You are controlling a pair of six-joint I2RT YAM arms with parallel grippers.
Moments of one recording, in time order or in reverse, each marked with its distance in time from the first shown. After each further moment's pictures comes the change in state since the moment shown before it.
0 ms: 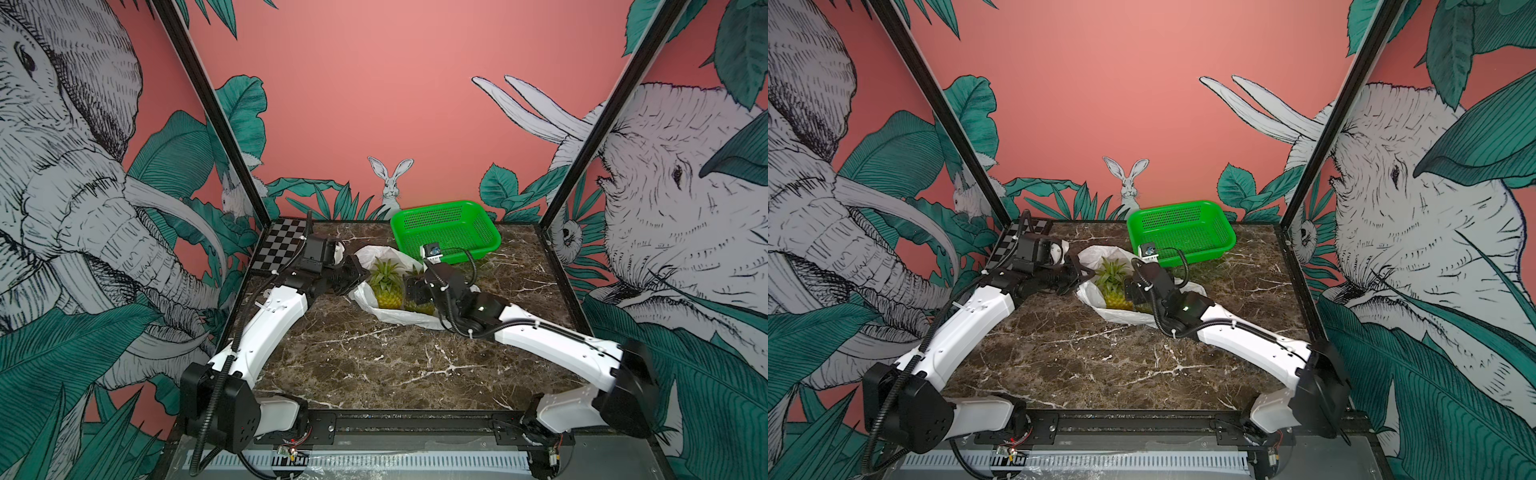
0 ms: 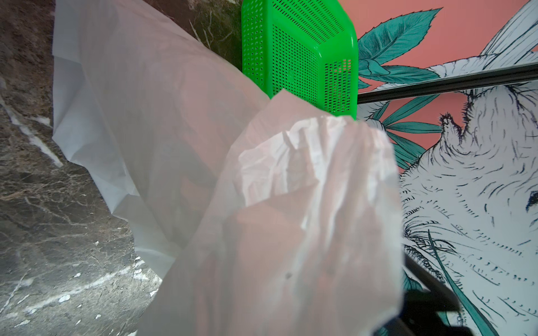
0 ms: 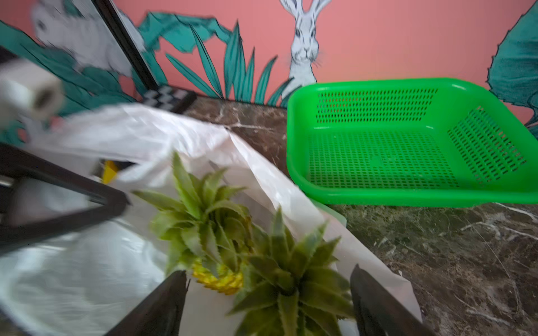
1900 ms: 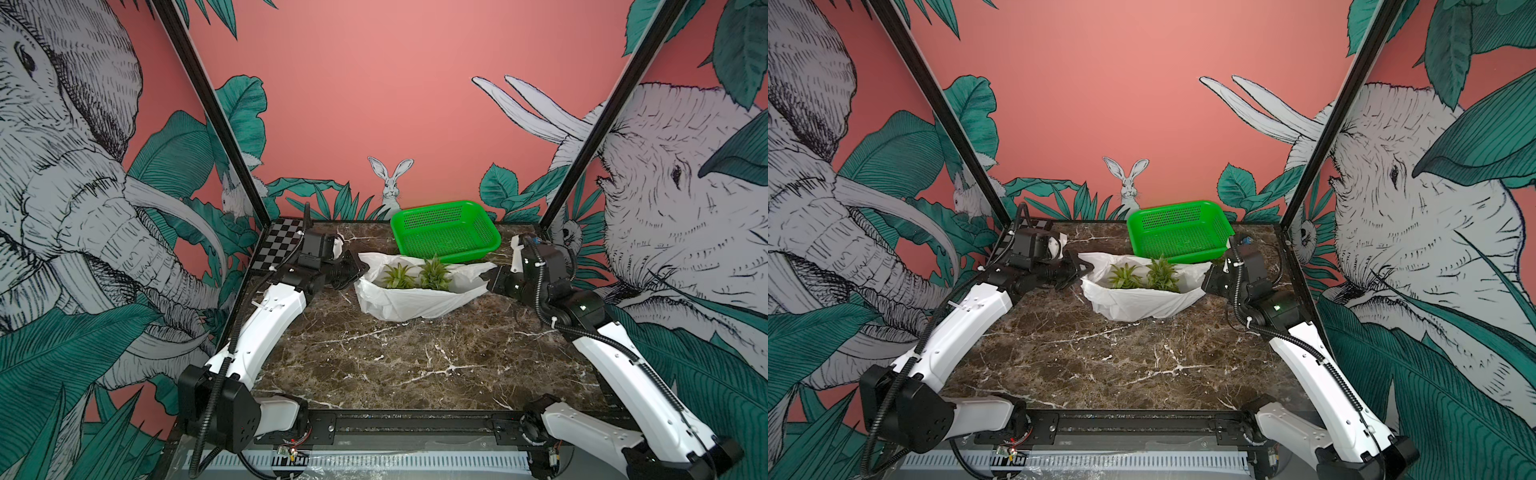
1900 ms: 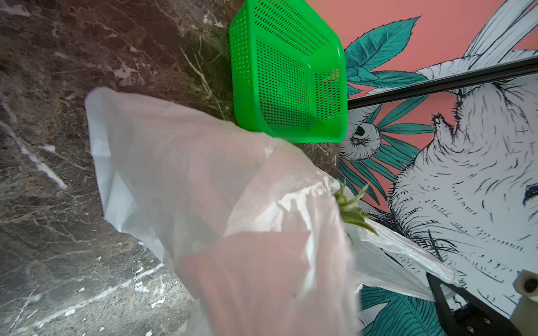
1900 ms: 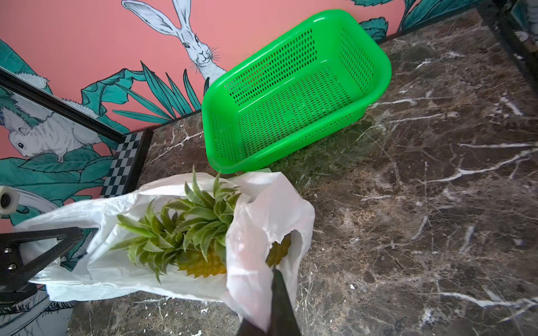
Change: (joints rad) left arm 0.002 0.000 0.064 -0.019 -0.025 0.048; right arm -0.486 -0.315 0.041 -0.510 -0.329 0.178
